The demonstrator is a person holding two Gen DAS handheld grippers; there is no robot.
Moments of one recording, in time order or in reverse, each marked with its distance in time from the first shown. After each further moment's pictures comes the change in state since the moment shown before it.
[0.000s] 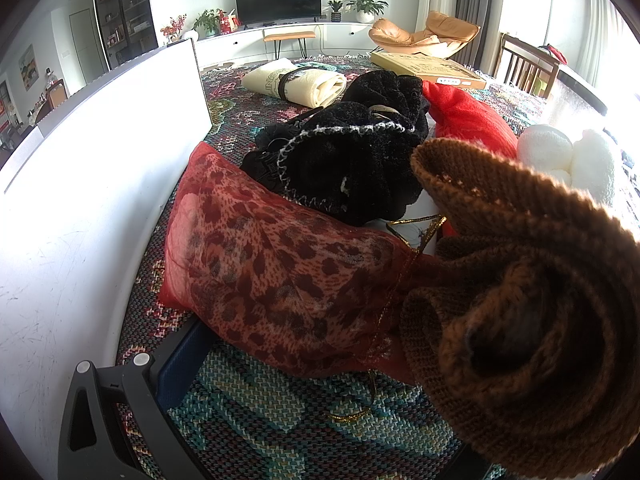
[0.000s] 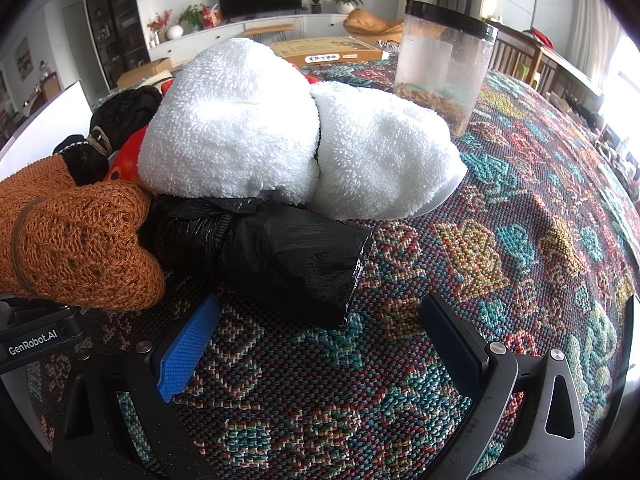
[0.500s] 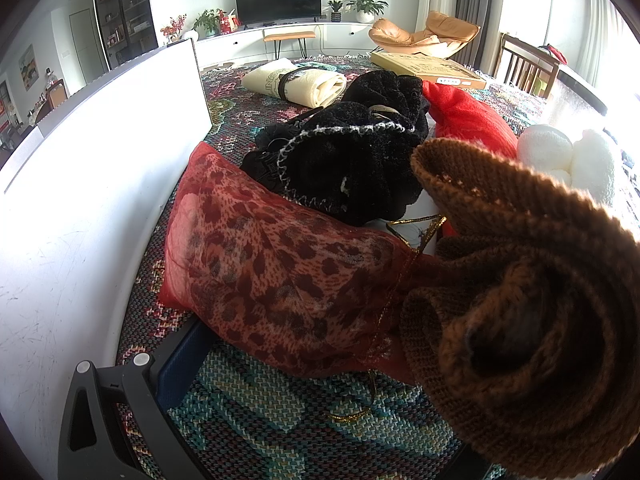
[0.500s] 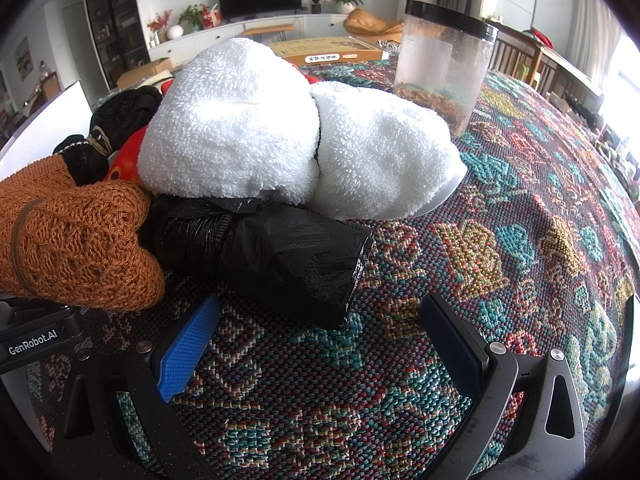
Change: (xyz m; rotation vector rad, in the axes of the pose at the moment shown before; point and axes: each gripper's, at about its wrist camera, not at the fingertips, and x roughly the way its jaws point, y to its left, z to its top) left arm 0.000 0.000 0.000 0.000 0.000 0.000; right arm 0.001 0.000 0.000 0.000 0.000 0.000
